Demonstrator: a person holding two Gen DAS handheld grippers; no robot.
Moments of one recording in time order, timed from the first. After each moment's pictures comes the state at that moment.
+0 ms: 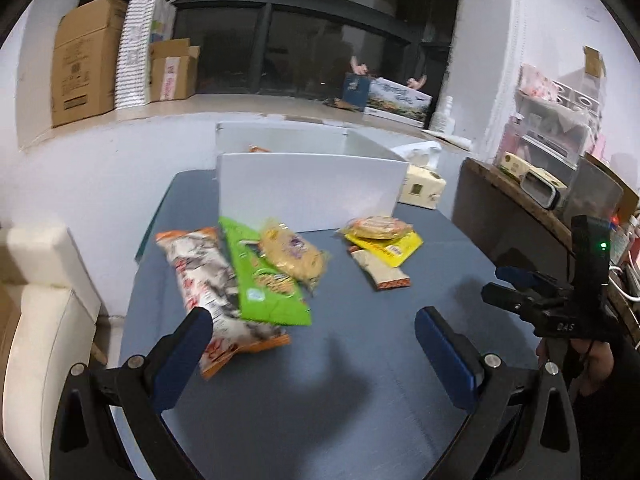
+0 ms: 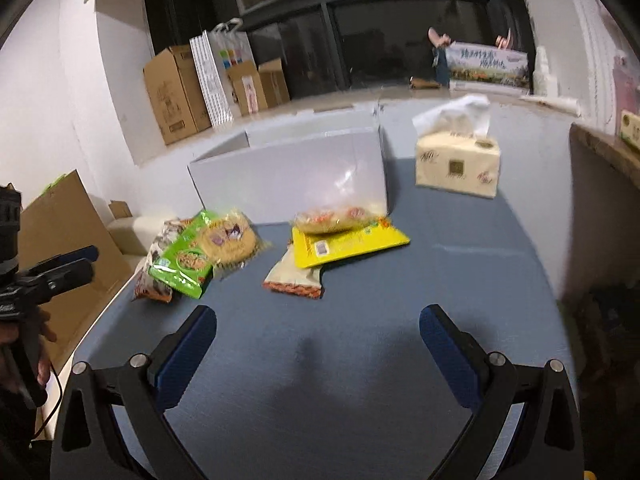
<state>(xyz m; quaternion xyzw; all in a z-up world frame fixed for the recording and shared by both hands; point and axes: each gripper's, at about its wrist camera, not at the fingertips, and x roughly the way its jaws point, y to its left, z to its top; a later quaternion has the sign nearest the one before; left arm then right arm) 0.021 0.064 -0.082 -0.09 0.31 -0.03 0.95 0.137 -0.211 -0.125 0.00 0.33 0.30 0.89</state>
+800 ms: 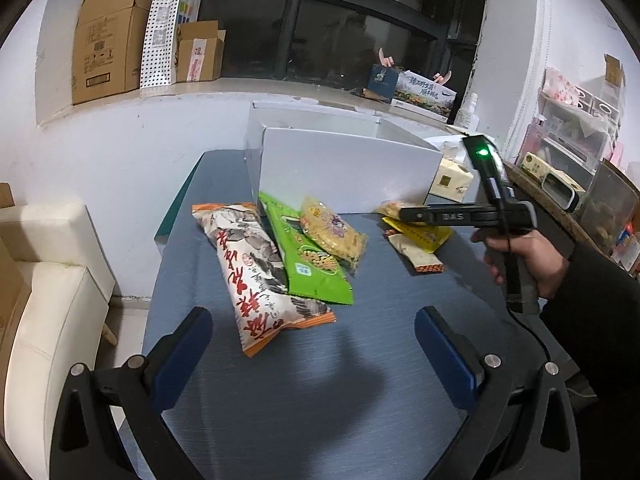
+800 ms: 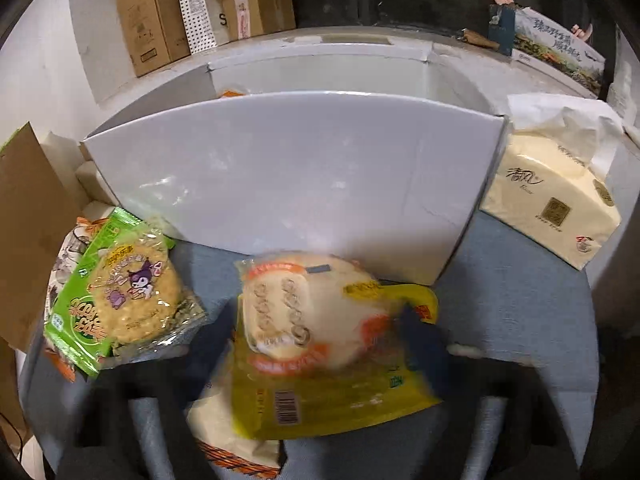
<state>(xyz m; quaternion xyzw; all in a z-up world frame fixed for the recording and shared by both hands) 0.018 0.093 -0.101 -0.10 0.33 0.00 0.94 0.292 -0.109 -0.148 -0.10 0.41 0.30 0.85</state>
